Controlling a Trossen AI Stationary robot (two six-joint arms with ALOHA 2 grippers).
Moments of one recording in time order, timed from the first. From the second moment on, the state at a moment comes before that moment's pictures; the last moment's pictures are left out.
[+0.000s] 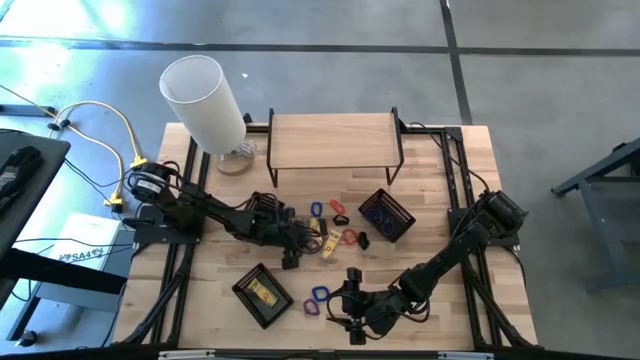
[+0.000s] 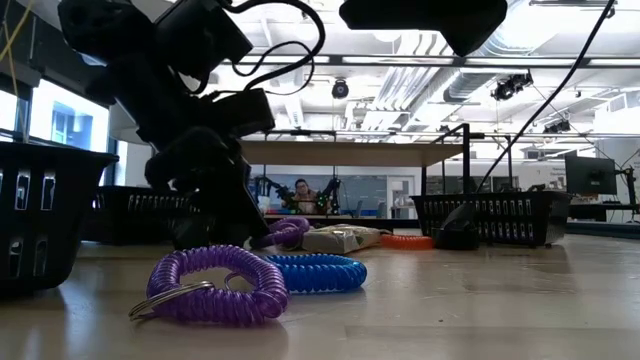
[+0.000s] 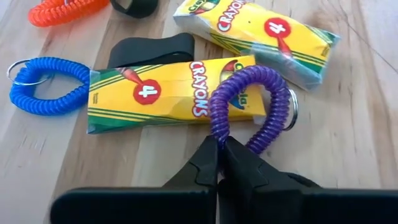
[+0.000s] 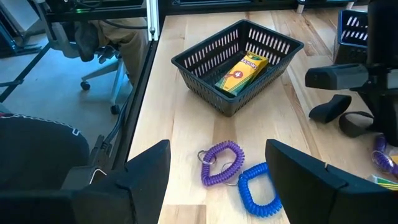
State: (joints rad) left arm -0.23 1.71 0.75 0.16 -0.24 -0.23; right arm 0.69 1.89 1.18 0.14 0.52 0.45
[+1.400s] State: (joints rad) left arm -0.67 1.48 0.75 0.32 -0.80 -0.02; right arm 0.60 1.89 1.18 0.16 0.79 0.66
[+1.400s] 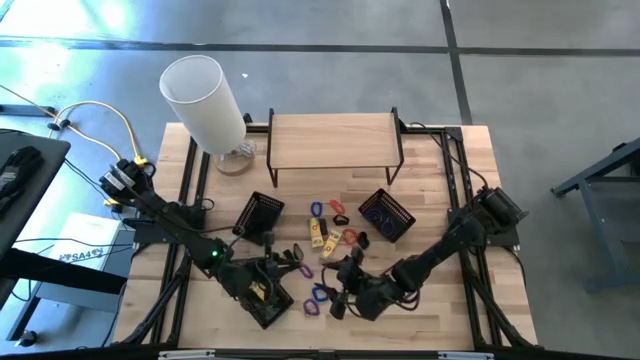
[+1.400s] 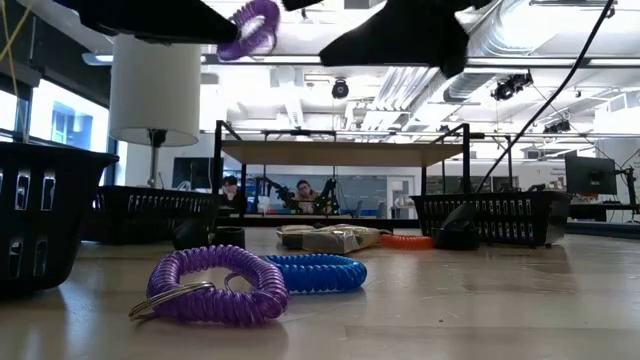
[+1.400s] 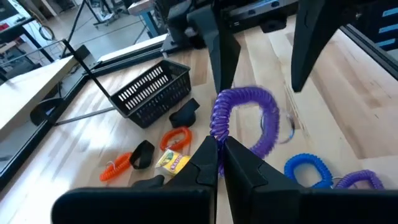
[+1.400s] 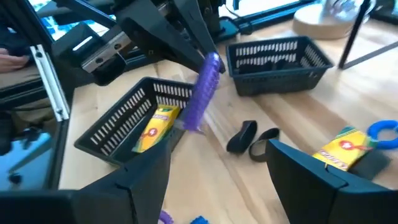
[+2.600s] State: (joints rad) left arm -0.67 1.53 0.75 0.42 -0.75 0.06; right arm 0.52 1.91 1.18 0.27 0.60 0.55
